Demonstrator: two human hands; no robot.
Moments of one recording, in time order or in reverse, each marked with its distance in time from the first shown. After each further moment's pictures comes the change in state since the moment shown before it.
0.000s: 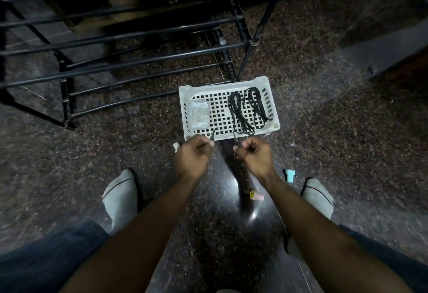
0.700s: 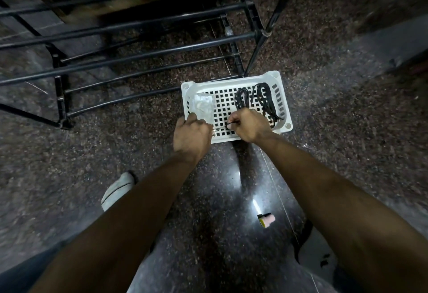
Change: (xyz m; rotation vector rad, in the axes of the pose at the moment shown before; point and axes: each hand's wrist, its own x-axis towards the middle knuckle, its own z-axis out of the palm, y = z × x) left_hand 0.071 0.006 -0.005 1.136 -0.229 0.378; right_hand 0.096 -0.040 0.027 -0.898 -0.332 -0.177
